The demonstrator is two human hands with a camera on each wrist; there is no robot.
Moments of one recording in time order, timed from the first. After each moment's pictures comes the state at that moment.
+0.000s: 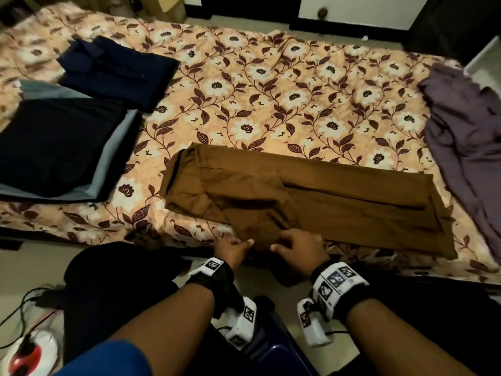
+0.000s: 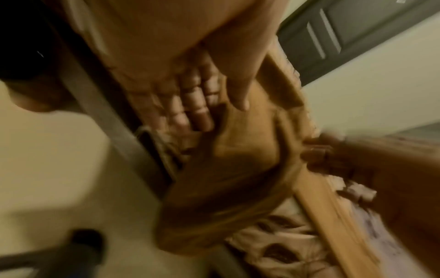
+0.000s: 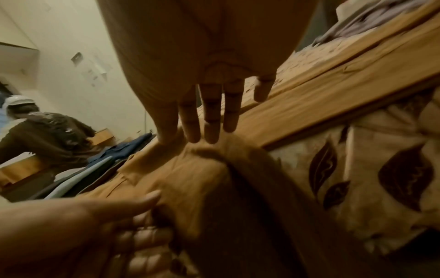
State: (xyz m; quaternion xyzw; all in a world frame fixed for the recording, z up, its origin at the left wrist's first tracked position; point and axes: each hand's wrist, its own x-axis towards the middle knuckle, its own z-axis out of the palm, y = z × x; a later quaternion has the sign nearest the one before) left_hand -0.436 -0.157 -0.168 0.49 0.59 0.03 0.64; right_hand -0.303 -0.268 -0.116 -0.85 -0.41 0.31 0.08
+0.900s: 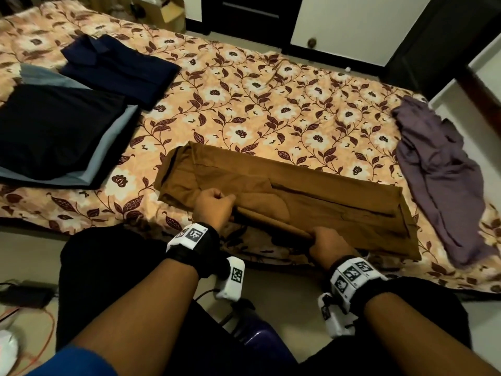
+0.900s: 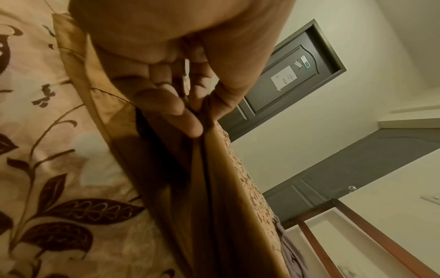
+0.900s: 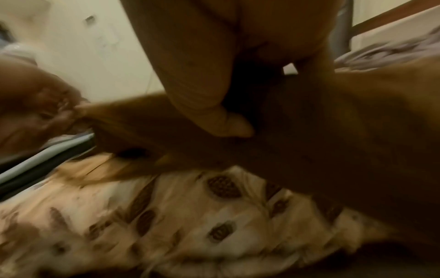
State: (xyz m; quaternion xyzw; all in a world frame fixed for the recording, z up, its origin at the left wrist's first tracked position) left_hand -0.435 -0.125 -0.079 0.60 0.54 0.19 0.56; right_hand -0.283 -0.313 -0.069 -0.90 -0.32 0.30 0.01
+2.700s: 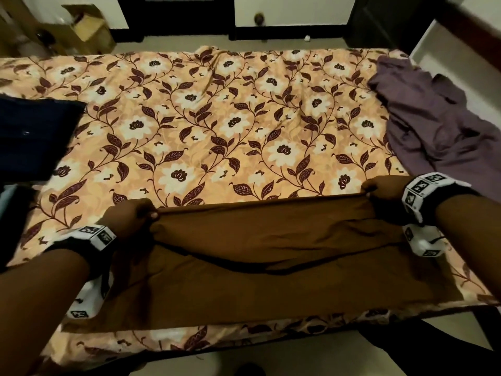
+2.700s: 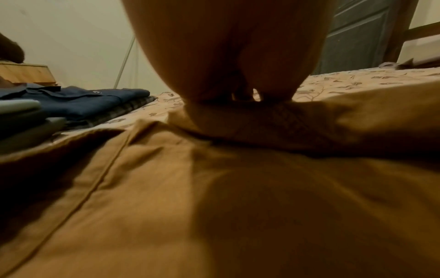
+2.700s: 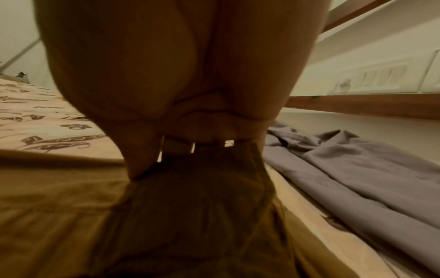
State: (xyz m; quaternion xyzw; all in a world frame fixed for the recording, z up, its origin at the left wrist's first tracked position) left_hand -0.311 0.099 -0.150 0.92 0.33 -0.15 0.15; right_hand 0.086 -0.302 -0.131 -0.88 -0.32 0.34 -0.11
